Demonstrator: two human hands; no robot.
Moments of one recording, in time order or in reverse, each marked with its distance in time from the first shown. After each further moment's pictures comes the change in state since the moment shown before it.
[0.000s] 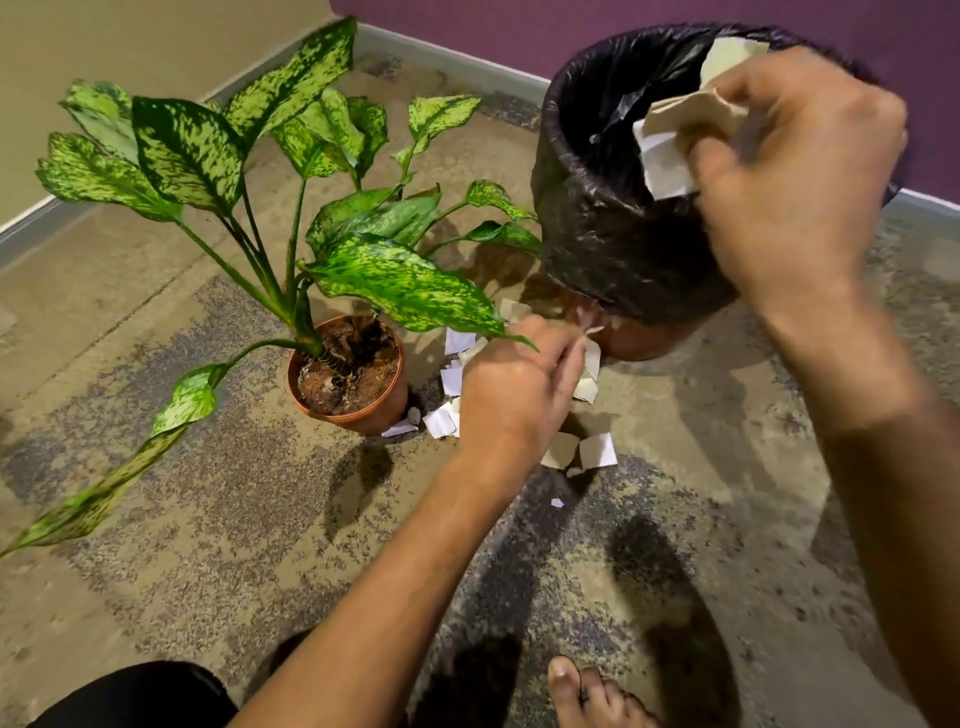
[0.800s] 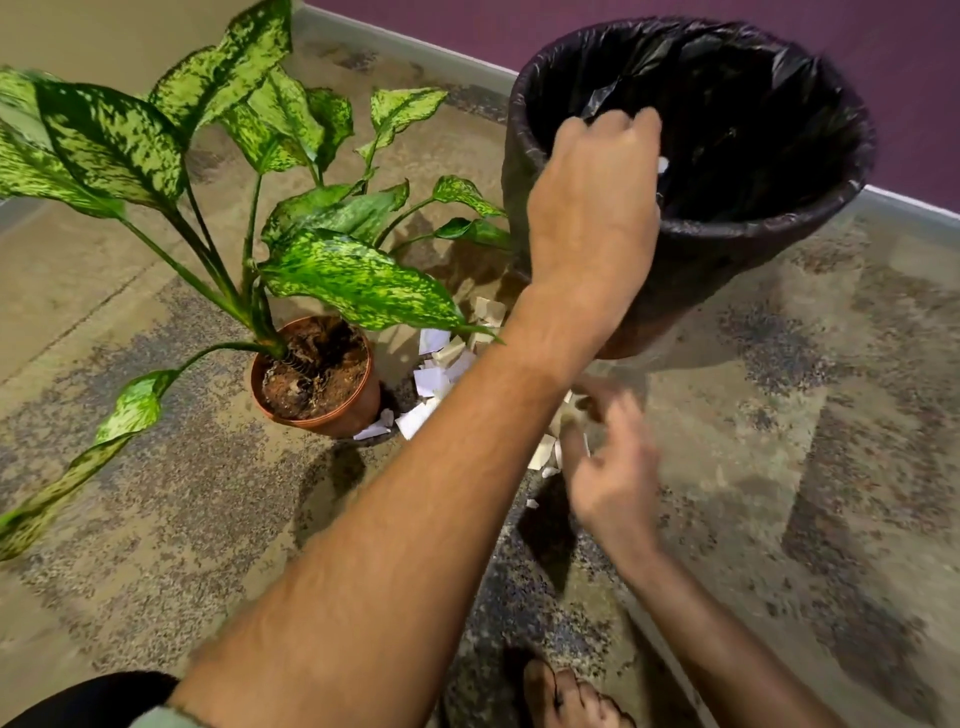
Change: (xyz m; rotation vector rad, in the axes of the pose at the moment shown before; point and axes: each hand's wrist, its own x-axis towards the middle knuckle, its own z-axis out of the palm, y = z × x) left_hand 0.123 0.070 0.022 0.295 -0.047 -0.008; right_hand -0.192 0.043 0.067 0.399 -0.231 0.248
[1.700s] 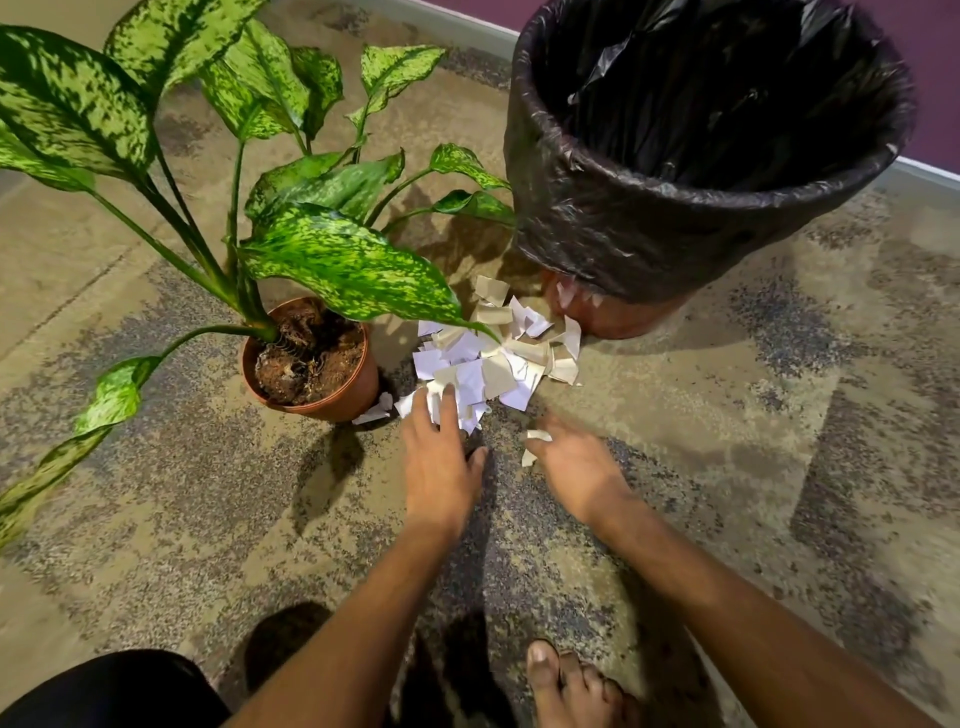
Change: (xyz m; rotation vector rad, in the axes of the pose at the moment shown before) left_hand -0.222 -0.137 0.088 0.014 -0.494 -0.532; right_hand 0.003 0.079 0.045 -0.892 -0.905 -0.146
